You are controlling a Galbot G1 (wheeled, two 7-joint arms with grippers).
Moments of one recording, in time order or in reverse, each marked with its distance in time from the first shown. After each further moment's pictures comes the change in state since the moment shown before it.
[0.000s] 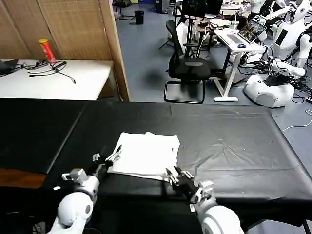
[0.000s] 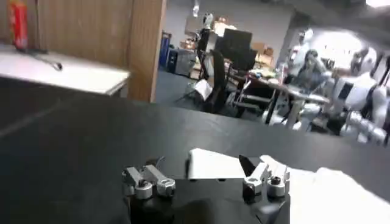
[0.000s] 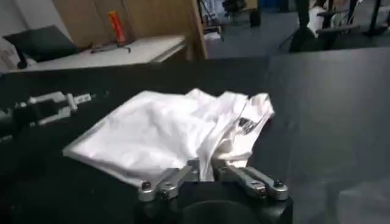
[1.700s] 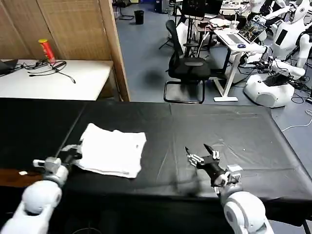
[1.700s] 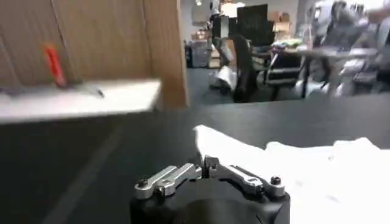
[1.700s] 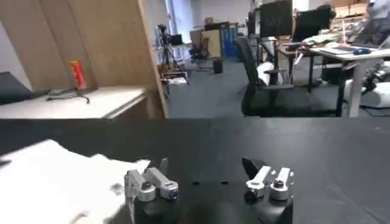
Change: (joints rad) left arm -0.020 0.343 -0.147 0.042 0.208 0.035 0.015; right arm 0.077 -0.016 0.160 -0.006 -0.002 0.018 0.009
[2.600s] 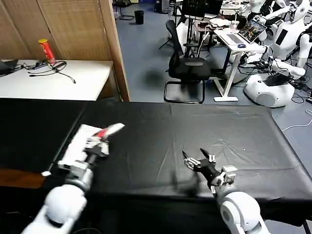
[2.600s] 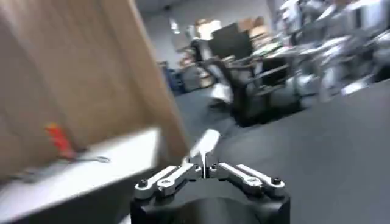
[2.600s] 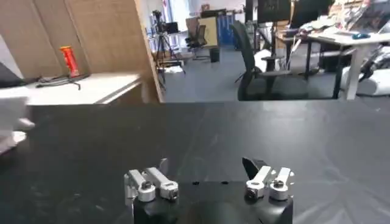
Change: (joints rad) left arm 0.002 -0.093 0.311 -0.258 0.134 0.090 -0.130; right arm -0.004 -0.003 -0.031 -0.022 0.072 -0.030 0.005
